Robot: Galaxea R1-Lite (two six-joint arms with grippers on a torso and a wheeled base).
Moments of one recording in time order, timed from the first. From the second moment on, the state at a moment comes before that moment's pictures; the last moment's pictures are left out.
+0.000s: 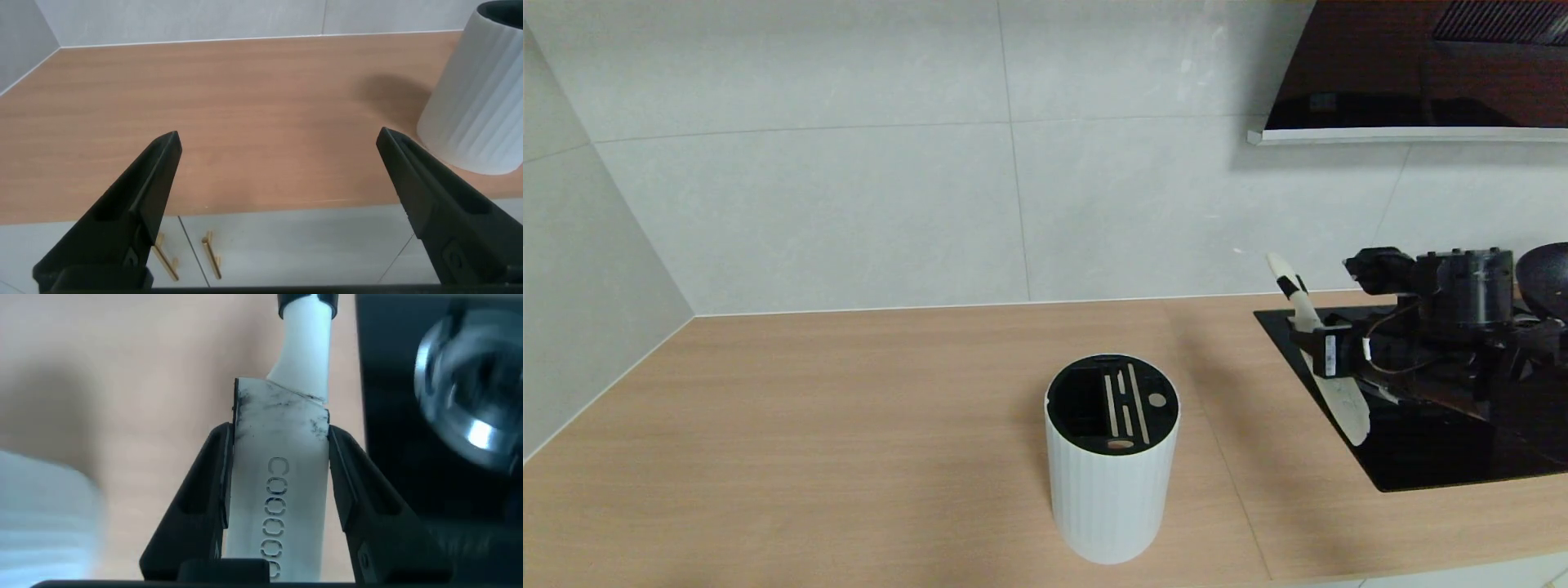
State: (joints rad) left arm 0.00 0.00 0.00 0.00 0.00 0.02; right arm 0.26 1.73 -0.81 -0.56 -0.11 0.04
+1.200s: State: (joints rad) left arm -0.46 1.22 -0.68 -0.62 -0.35 -0.45; right arm 0.82 1.61 -0.94 -0.53 -0.16 0.12
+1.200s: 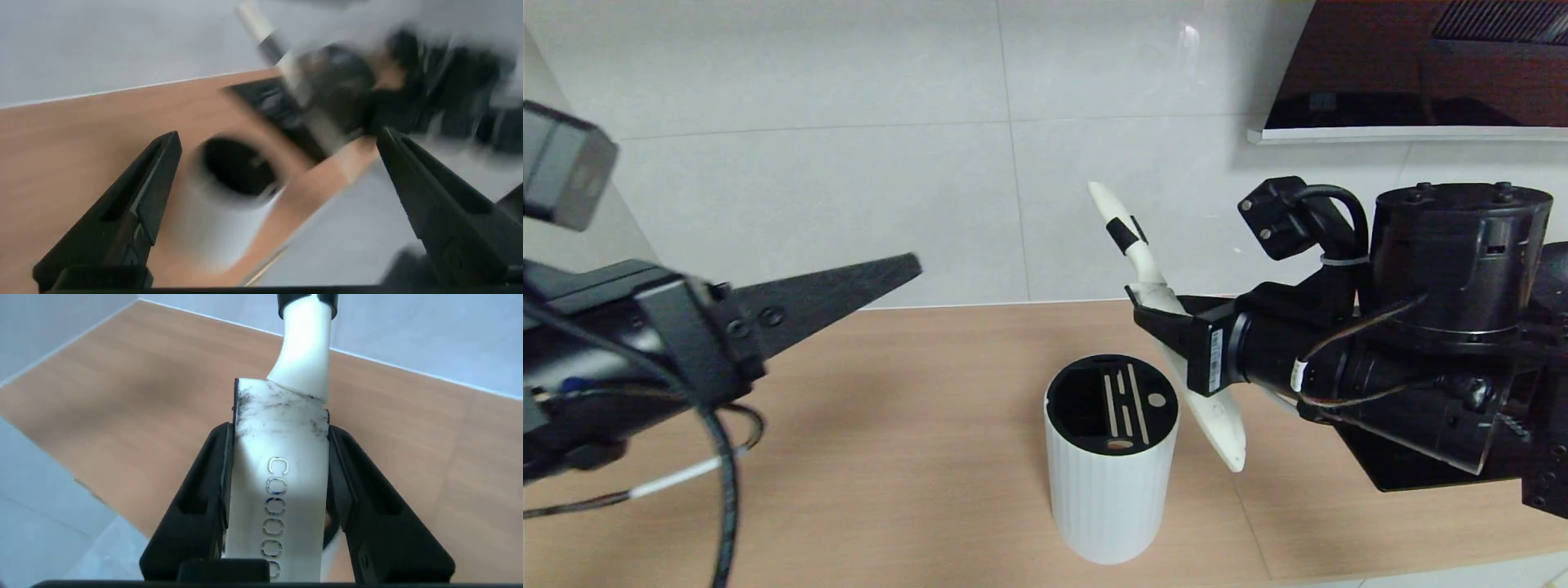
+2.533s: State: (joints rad) left arm -0.64 1.58 -0.67 -0.98 -0.24 -0.69; right arm 1.05 1.66 -0.90 -0.62 -0.23 0.14
